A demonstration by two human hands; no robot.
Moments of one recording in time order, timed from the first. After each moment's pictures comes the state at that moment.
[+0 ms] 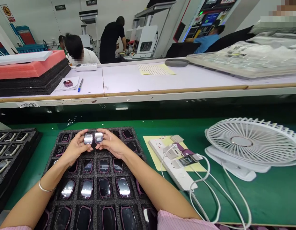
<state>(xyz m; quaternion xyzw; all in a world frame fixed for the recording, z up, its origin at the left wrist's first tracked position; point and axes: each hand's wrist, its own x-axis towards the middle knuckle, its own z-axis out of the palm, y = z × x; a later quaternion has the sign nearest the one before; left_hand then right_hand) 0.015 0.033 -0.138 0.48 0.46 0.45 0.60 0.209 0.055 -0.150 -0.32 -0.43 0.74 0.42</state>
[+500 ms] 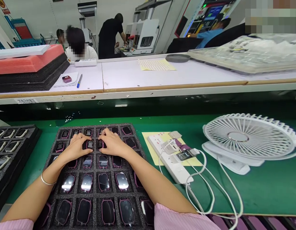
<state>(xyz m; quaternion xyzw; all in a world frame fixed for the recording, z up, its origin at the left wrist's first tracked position) -0.004 0.038 -0.158 0.78 0.57 0.14 0.21 0.221 0.050 -0.148 -0.44 -0.87 0.20 0.09</state>
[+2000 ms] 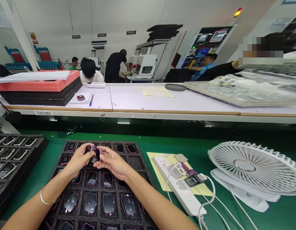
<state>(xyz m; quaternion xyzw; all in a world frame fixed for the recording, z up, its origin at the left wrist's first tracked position) 0.015 0.023 -0.126 0.48 0.51 0.47 0.55 0.193 0.032 -0.145 -0.29 -0.41 0.78 0.38</state>
